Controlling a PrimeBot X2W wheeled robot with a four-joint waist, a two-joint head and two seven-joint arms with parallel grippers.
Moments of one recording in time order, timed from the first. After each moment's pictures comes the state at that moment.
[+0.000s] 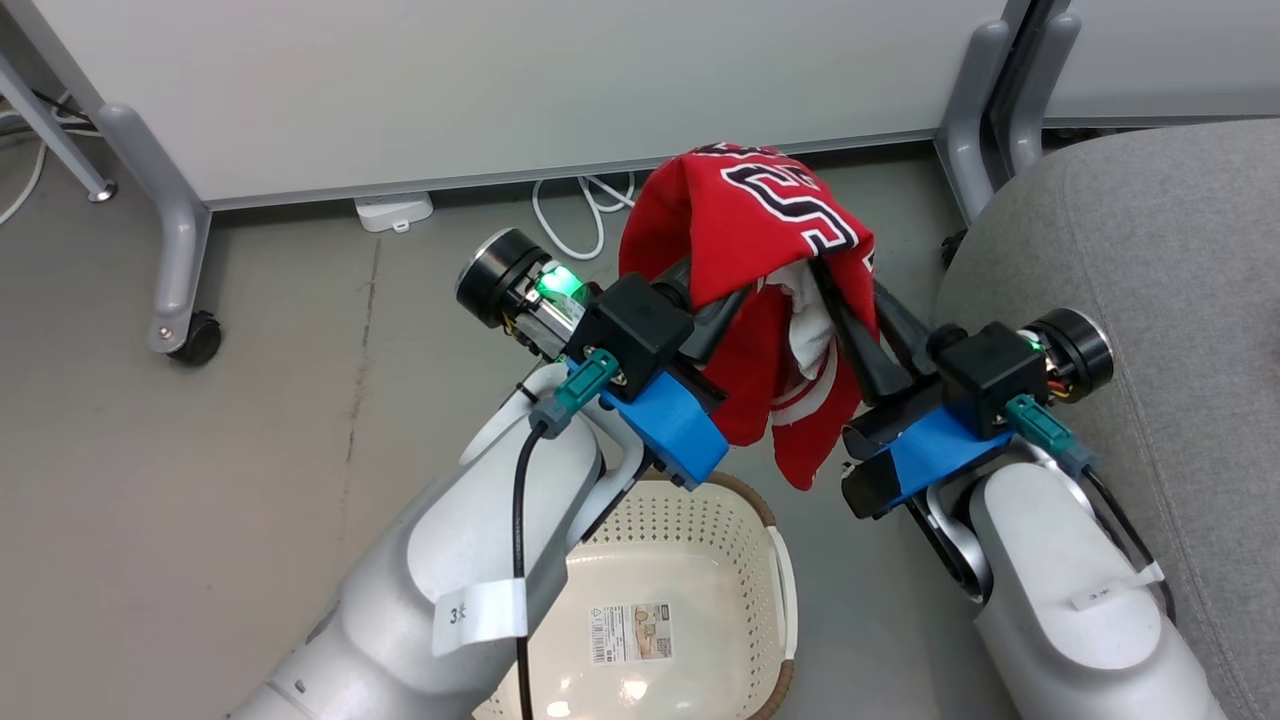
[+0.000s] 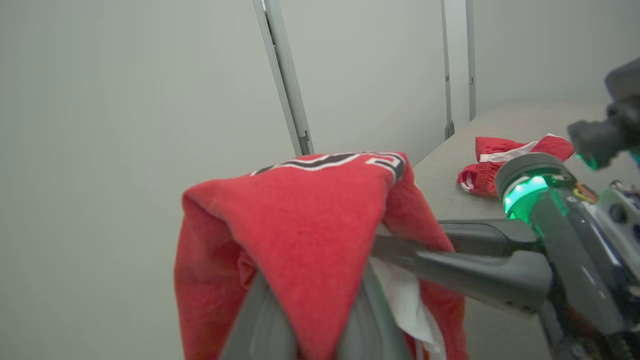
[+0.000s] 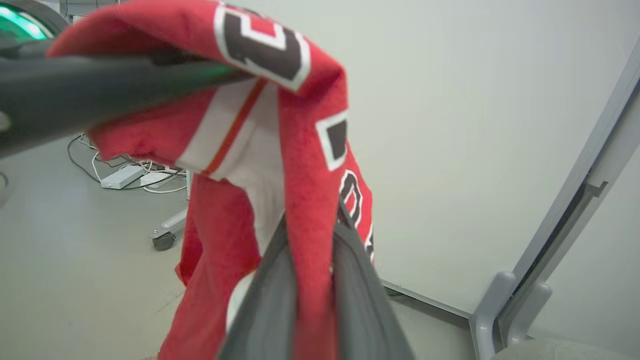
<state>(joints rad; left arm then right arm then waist) -0.77 0.05 -0.75 0.51 -0.29 -0.13 -0.26 -0.53 -0.11 0.30 0.39 0.03 0.13 -0.26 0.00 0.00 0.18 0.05</state>
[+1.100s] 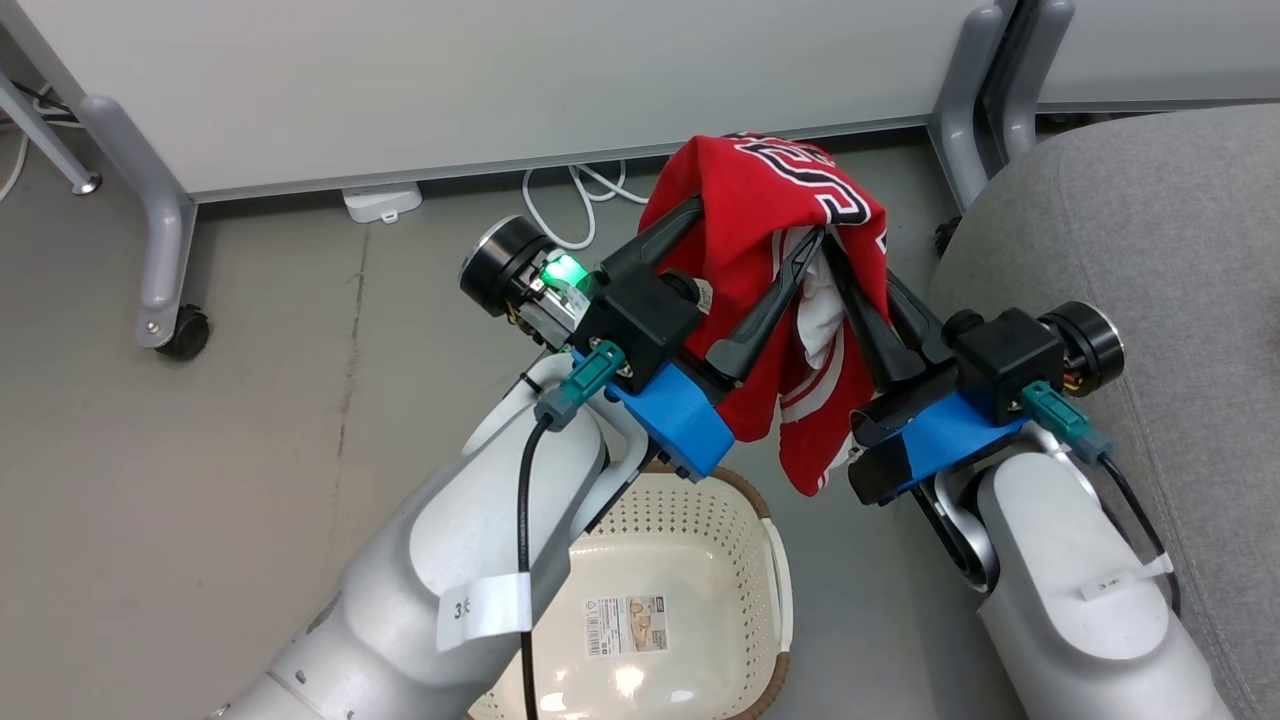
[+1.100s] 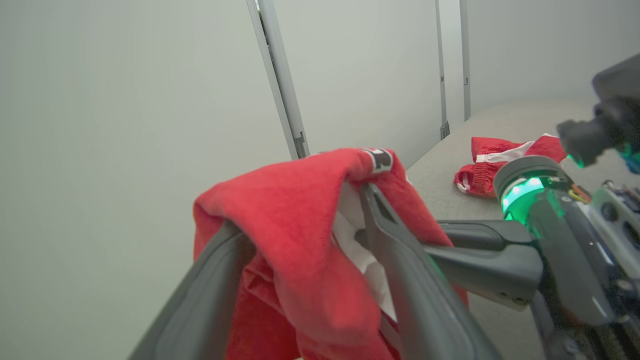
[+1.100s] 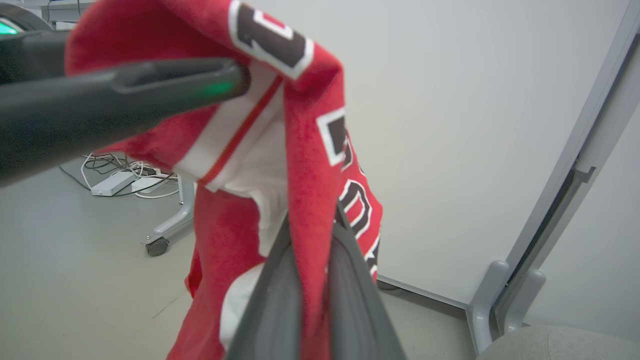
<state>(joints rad) -0.79 0.05 -0.76 0.51 -0.30 -0.12 -0.26 -0.54 -0.10 0.27 0.40 0.05 0.13 -0.26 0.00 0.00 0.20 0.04</state>
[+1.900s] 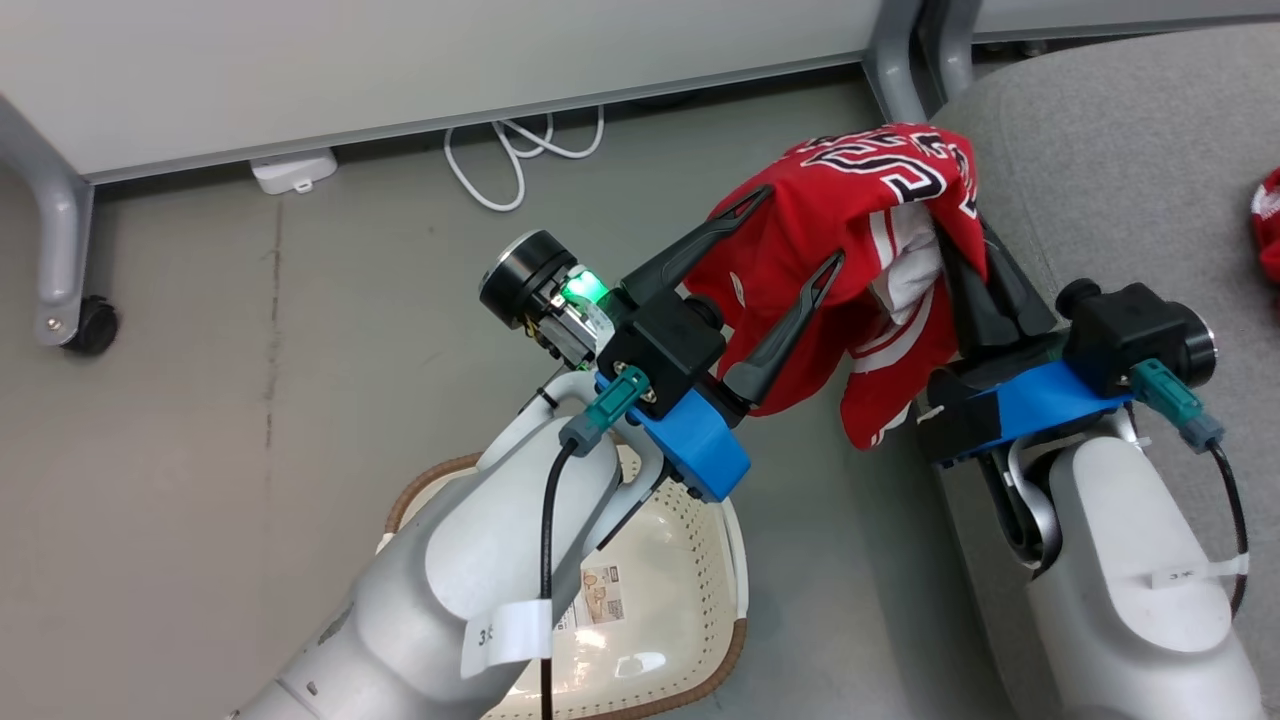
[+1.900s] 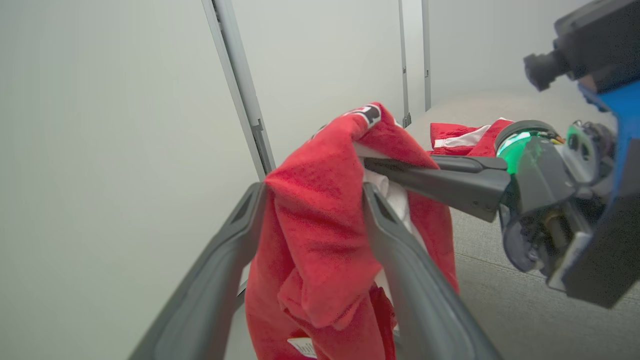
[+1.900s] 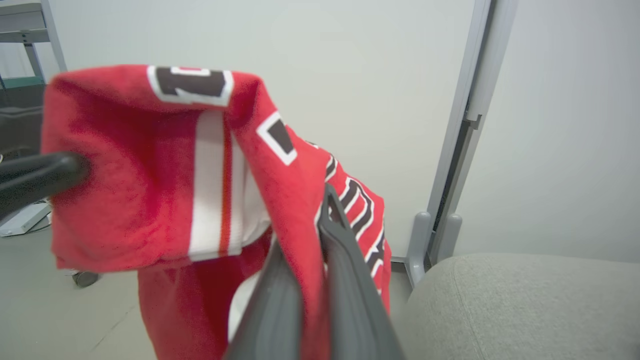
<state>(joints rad) -0.78 0.05 -0.79 0.50 -0.28 -0.12 -0.26 -0.53 -0.08 0.10 0.36 0.06 0.13 -0.26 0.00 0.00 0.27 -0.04</state>
